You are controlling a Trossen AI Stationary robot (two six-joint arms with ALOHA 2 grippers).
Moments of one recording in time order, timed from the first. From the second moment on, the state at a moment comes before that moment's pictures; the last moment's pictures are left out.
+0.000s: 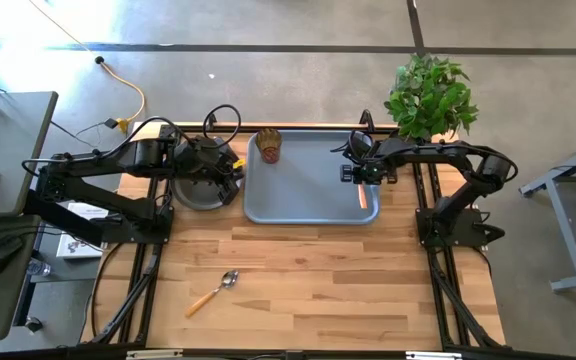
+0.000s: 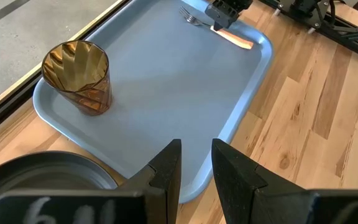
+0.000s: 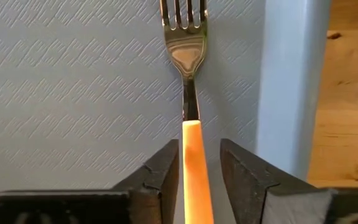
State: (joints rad) left arm 0.10 1.13 1.22 -0.87 -0.23 -0.42; right arm -0.56 1.58 0.85 -0.67 0.05 1.01
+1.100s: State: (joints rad) left arm 0.10 1.13 1.22 -0.90 -0.15 -0.51; right arm -0.39 1.58 1.09 -0.68 0.03 0.94
